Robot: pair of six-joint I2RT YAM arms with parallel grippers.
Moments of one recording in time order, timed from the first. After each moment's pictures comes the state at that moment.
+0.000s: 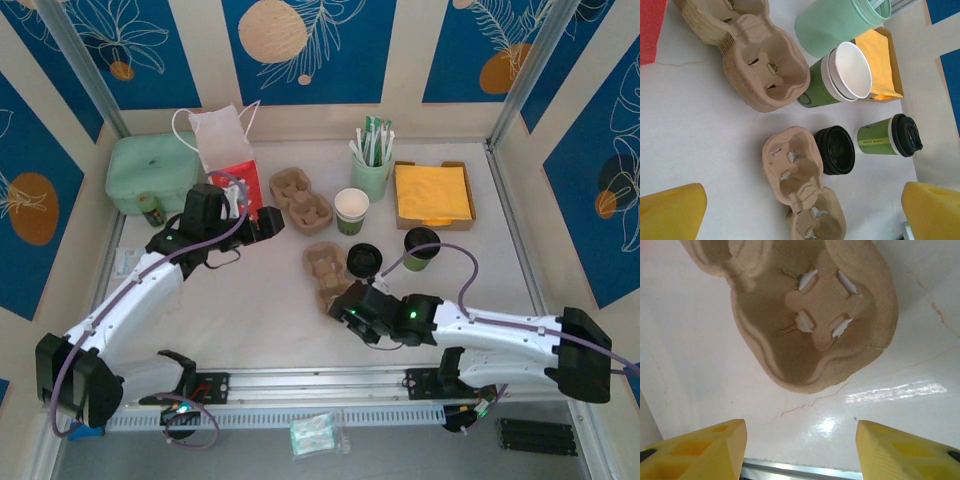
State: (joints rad) left arm -0.40 1.18 0.98 -0.44 0.36 -0.65; right arm 1.15 1.05 0.62 -0.54 0.16 1.59
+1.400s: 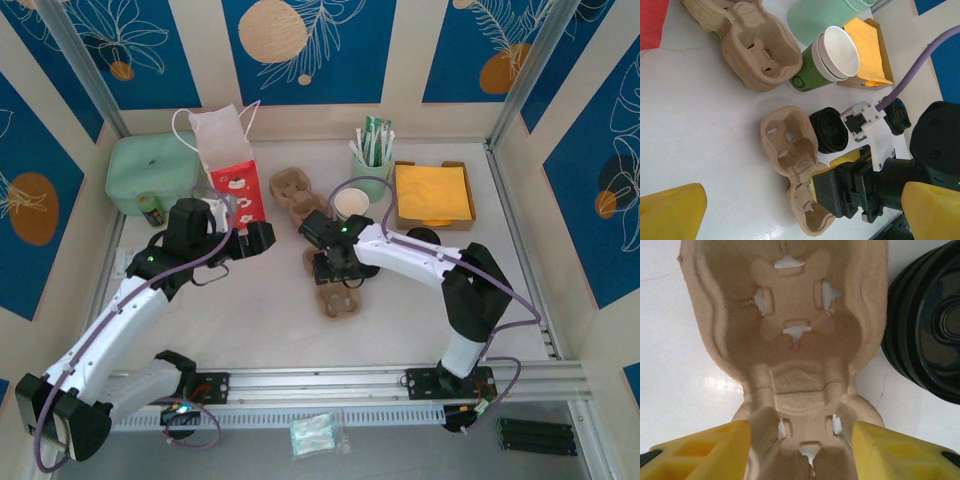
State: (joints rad) left arm -0.41 1.00 0.92 -0.54 0.37 -0.63; right arm 0.87 1.74 1.32 -0.96 0.10 0.68
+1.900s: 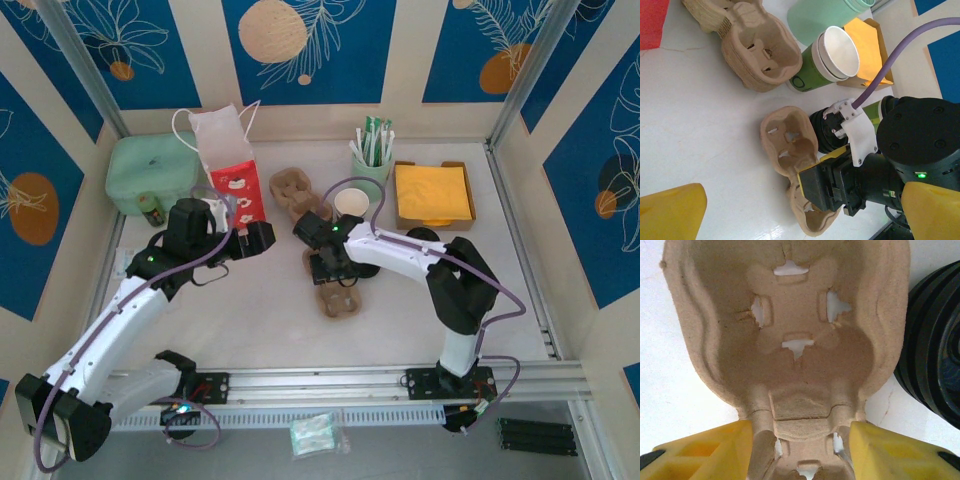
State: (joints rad) left arm -0.41 1.00 0.92 -0.54 0.37 -0.63; right arm 0.87 1.81 1.35 -0.96 0.11 0.65
